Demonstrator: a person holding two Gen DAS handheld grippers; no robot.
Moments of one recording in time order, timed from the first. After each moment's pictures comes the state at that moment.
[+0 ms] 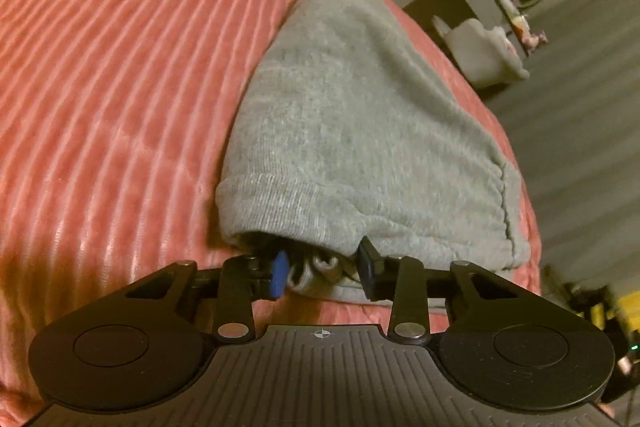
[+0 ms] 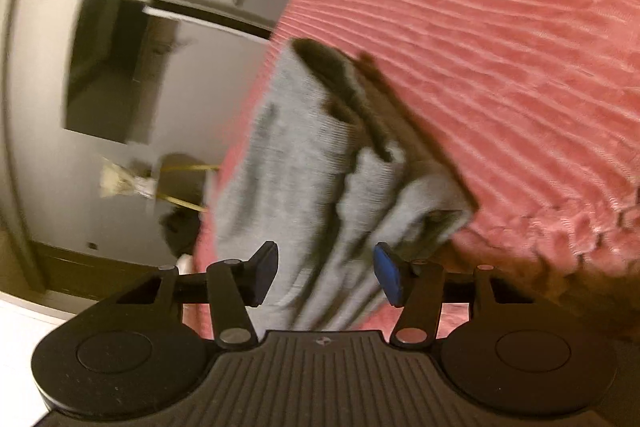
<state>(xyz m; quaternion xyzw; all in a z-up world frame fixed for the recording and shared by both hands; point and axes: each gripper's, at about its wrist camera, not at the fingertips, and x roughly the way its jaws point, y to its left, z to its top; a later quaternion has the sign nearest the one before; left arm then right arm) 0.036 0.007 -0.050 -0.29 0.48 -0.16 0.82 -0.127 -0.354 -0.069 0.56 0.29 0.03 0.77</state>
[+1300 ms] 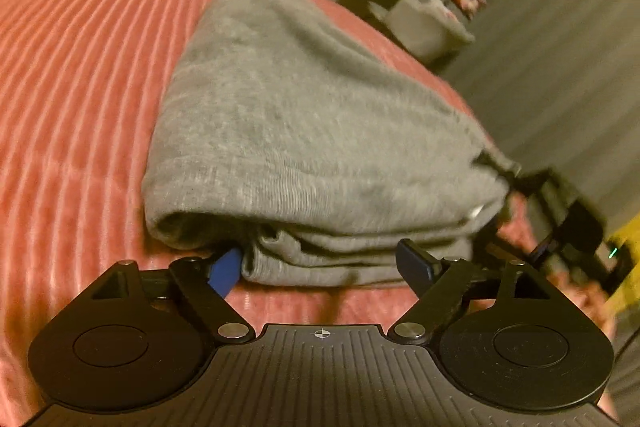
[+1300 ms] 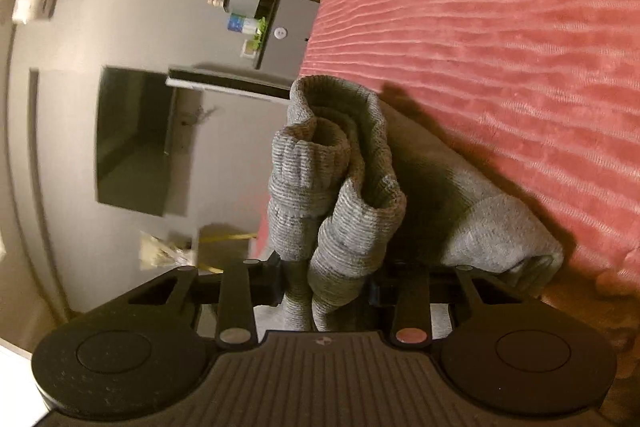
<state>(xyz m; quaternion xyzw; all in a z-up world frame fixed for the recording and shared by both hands) 0.022 -0.022 -0.052 -0.20 0.43 -0.24 0.85 -0.067 -0.346 -0.108 0.64 0.18 0.01 0.74</state>
